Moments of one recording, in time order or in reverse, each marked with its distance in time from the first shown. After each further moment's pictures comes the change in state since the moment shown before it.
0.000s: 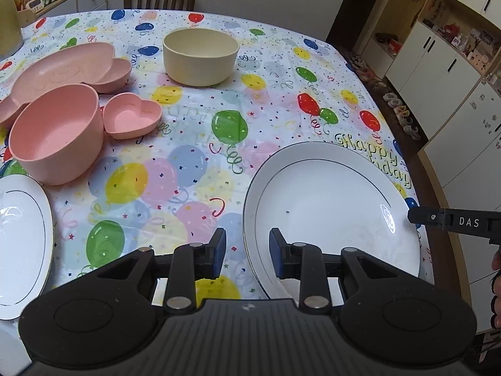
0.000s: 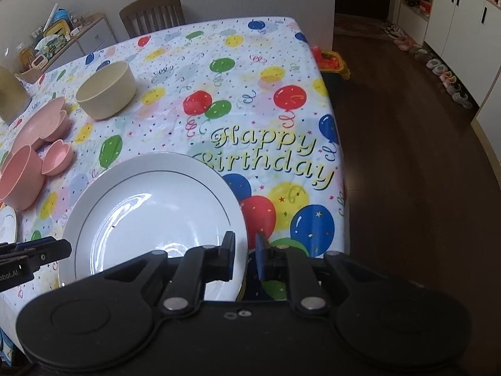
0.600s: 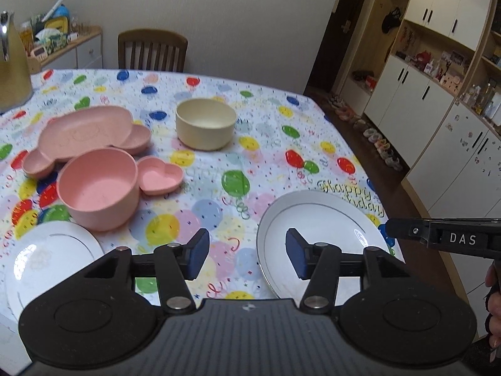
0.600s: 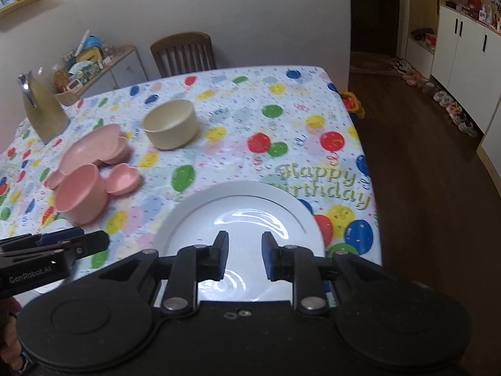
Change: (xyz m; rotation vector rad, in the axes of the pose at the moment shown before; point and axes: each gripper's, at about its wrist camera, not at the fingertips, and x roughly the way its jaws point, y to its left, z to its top) left arm -0.085 0.024 -0.002 0.063 -0.204 -0.049; right arm -0.075 0.074 -0.016 -0.028 -0.156 0.055
